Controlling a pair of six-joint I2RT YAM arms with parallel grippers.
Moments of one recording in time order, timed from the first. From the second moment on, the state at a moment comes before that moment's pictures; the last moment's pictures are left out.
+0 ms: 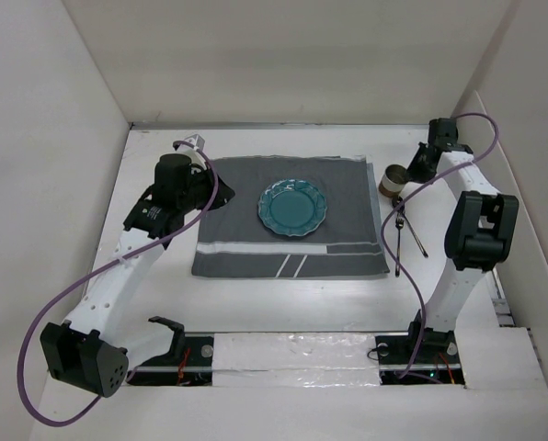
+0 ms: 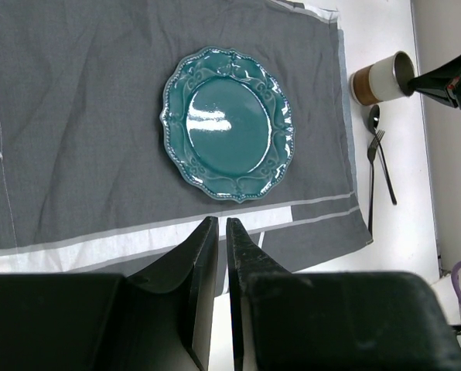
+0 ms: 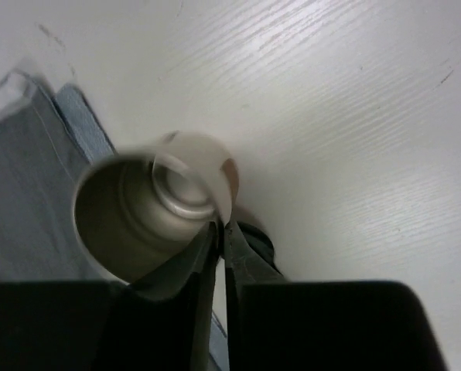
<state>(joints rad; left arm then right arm) -0.33 1.11 1.07 -0.47 0.17 -0.55 -0.14 1.92 1.54 -0.57 0.04 0.40</state>
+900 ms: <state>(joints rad) -0.33 1.12 1.06 -0.47 0.17 -0.56 0.08 2.05 1.80 -0.55 -0.03 0.42</state>
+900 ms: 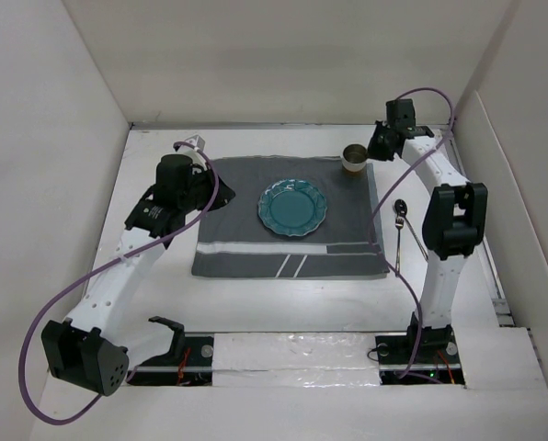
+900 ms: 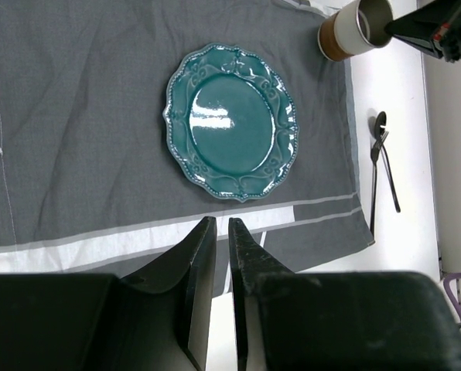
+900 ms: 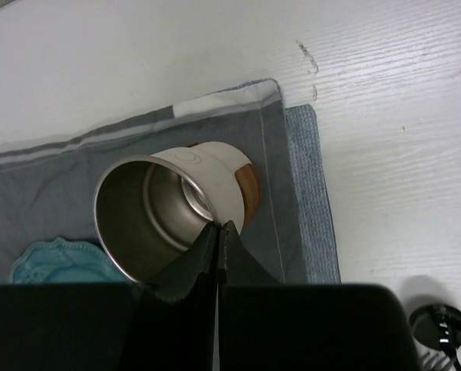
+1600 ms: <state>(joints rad) -0.33 1.12 1.04 -0.47 0.17 -0.57 0.04 1.76 1.48 -0.54 -0.03 0.44</state>
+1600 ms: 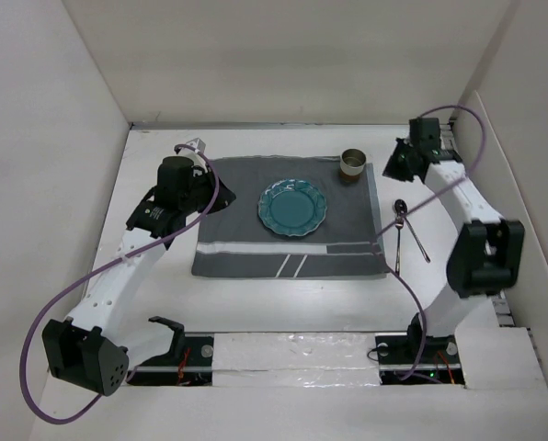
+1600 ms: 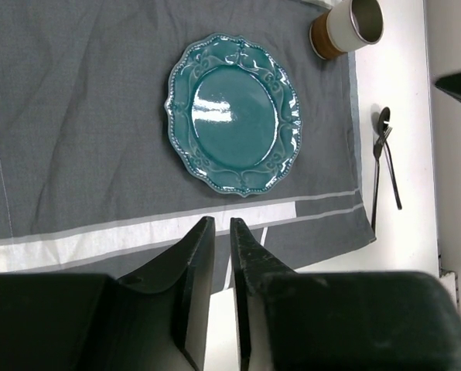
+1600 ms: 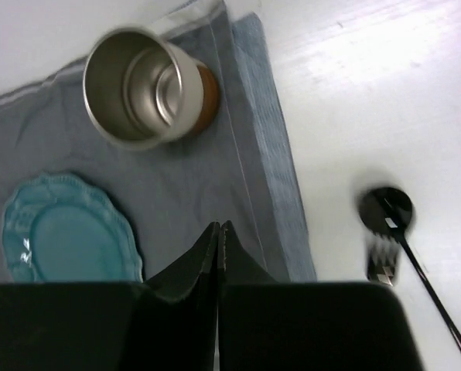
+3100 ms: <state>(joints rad) -0.34 1.05 0.96 -0.46 0.22 -0.54 -0.04 1.60 0.96 -0.57 0.13 0.38</state>
